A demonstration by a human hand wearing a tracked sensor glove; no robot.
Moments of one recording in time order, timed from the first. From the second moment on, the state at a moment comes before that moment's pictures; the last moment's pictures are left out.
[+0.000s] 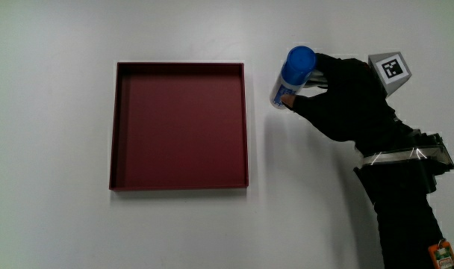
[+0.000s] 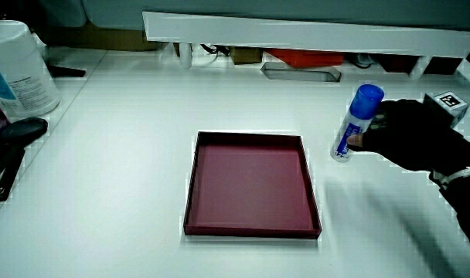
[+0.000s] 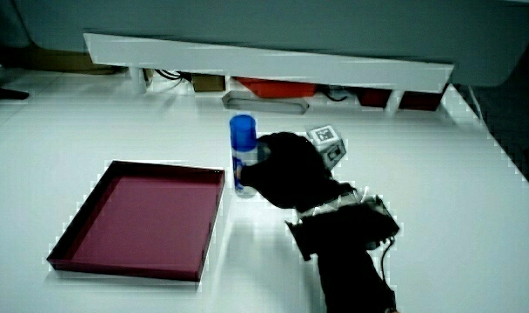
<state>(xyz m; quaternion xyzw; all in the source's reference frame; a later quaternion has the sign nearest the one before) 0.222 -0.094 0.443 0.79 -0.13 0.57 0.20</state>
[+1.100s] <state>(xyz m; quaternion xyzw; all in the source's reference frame) 0.245 -0.082 0.517 0.77 -0.05 0.59 0.25</state>
